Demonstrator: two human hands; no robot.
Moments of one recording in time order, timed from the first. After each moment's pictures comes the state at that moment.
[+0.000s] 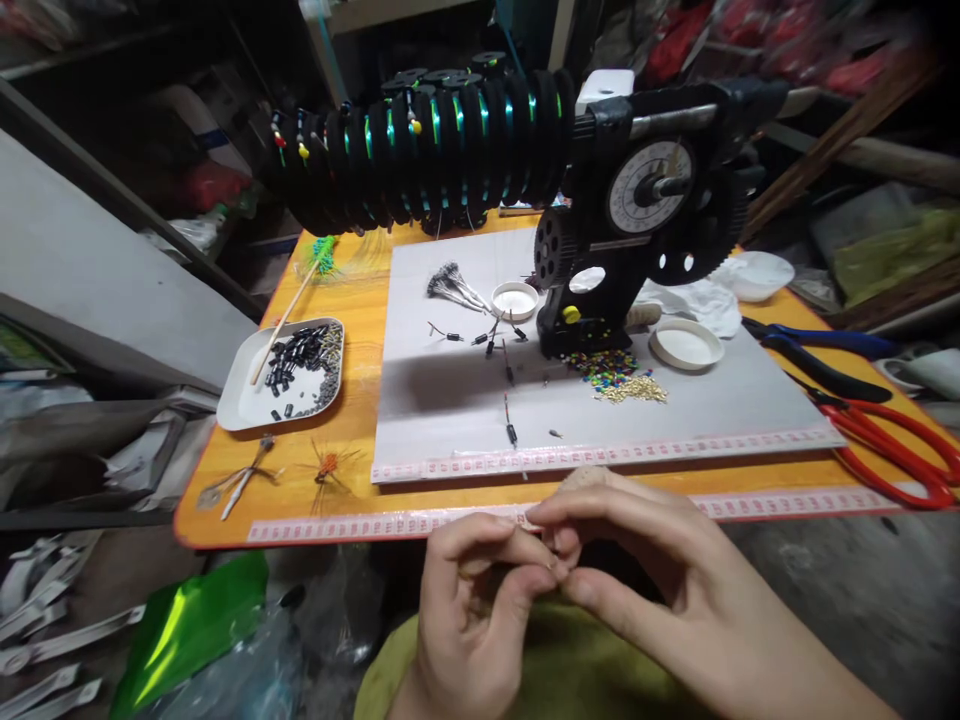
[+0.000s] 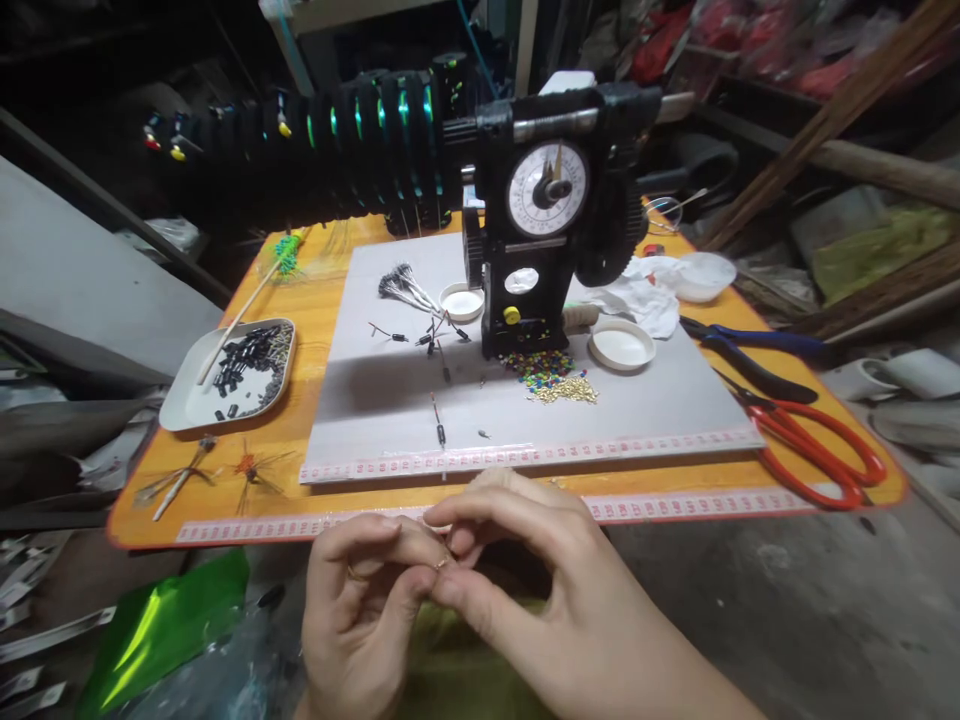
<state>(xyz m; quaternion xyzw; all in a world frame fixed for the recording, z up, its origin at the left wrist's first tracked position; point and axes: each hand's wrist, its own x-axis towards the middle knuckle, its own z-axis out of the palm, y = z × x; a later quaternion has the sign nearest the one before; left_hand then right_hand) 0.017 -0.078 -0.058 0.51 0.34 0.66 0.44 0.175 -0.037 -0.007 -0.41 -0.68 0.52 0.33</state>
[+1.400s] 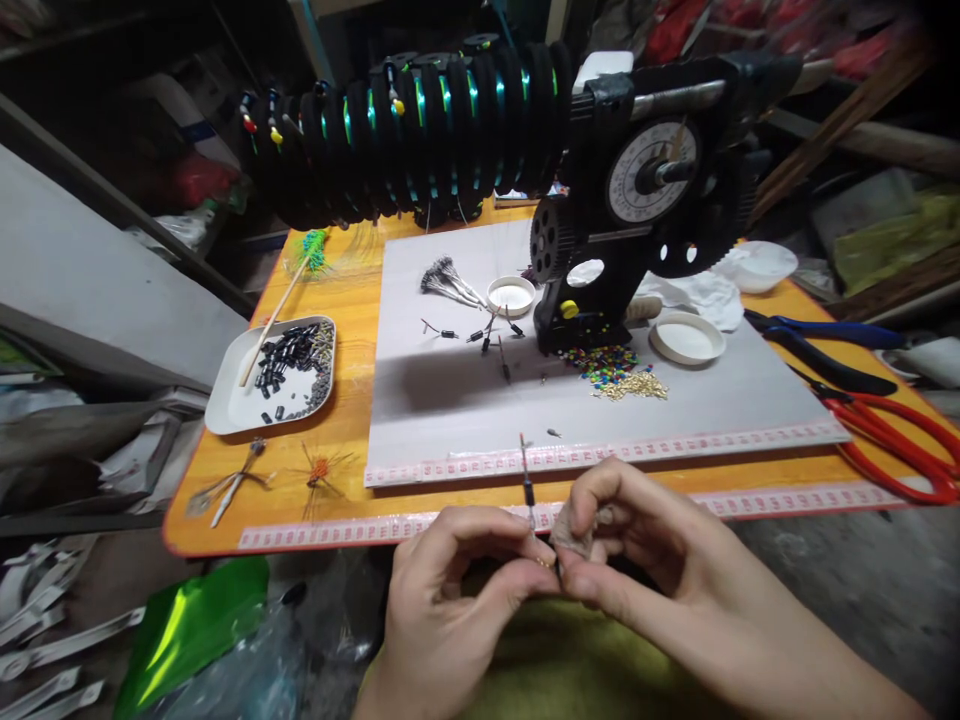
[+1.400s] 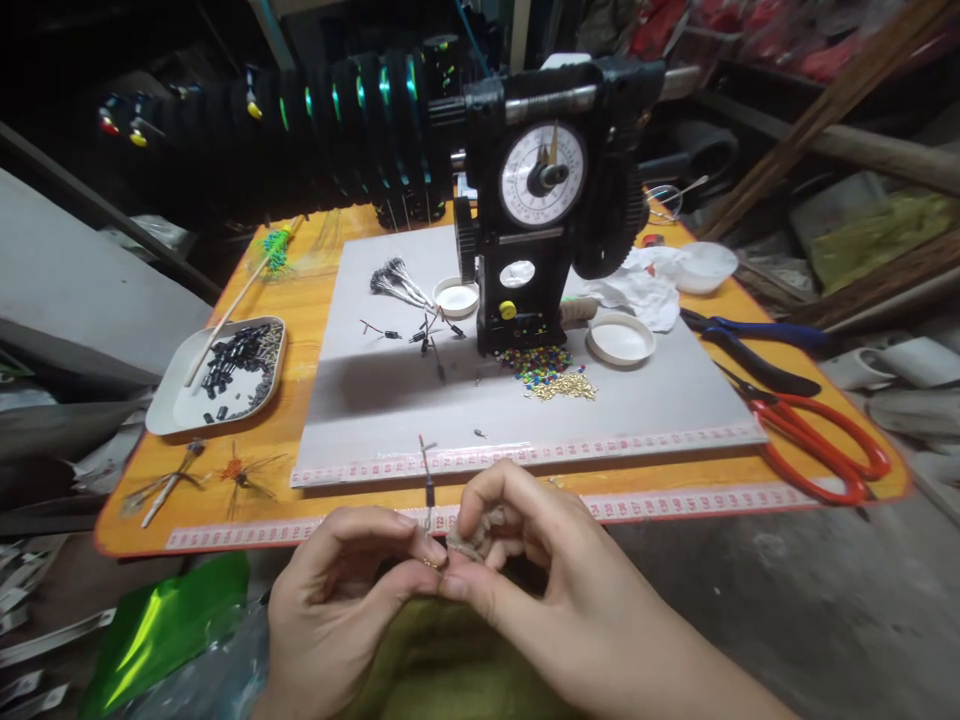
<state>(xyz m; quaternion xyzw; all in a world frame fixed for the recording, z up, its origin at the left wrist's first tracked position) -0.003 -0.070 -0.045 0.50 0.42 0.56 0.51 0.177 -0.039 -0.011 -0.44 -0.58 0.62 0.30</state>
